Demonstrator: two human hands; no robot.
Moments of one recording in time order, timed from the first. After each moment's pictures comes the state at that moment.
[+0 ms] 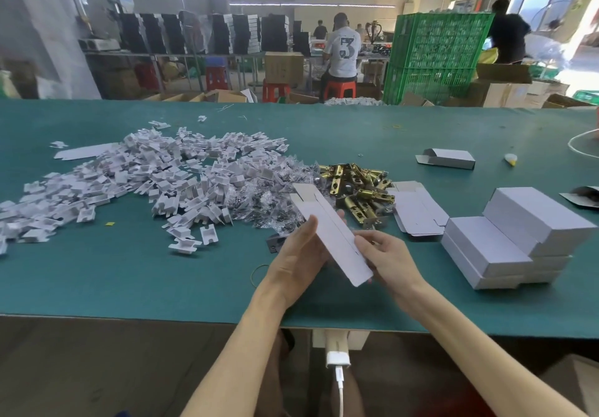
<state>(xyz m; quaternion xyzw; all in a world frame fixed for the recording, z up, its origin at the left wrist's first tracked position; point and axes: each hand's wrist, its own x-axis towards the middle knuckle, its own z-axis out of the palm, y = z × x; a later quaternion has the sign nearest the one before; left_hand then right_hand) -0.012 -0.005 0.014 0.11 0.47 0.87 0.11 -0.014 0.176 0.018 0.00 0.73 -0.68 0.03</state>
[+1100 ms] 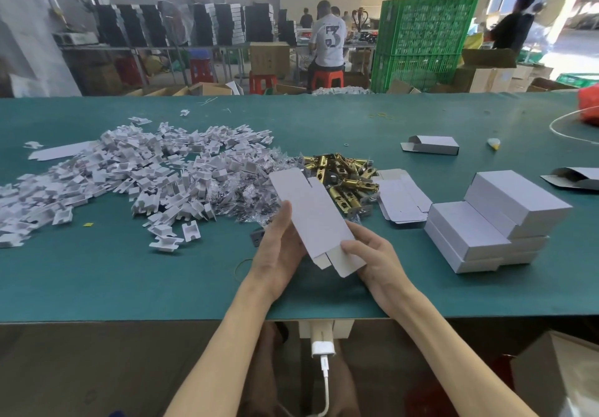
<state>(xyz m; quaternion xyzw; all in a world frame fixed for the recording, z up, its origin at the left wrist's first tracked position) -0.013 -0.003 0.013 0.06 0.47 0.88 0.07 0.001 0.184 0.008 -0.03 0.59 -0.80 0.08</state>
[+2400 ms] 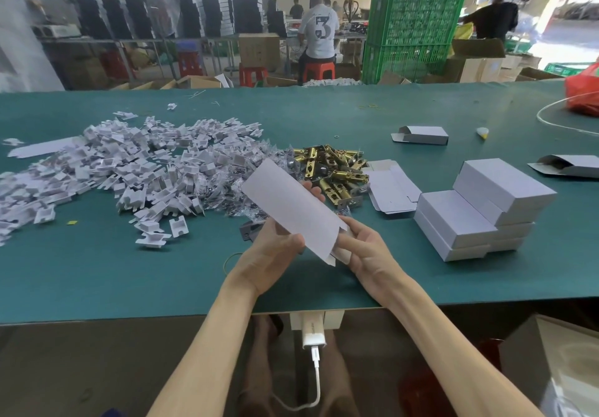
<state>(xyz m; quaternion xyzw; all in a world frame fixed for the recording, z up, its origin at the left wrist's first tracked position) 0.001 -0.006 0.021 0.22 0.54 0.80 0.12 0.002 0.186 0.015 -0.05 0.54 -0.83 0.13</state>
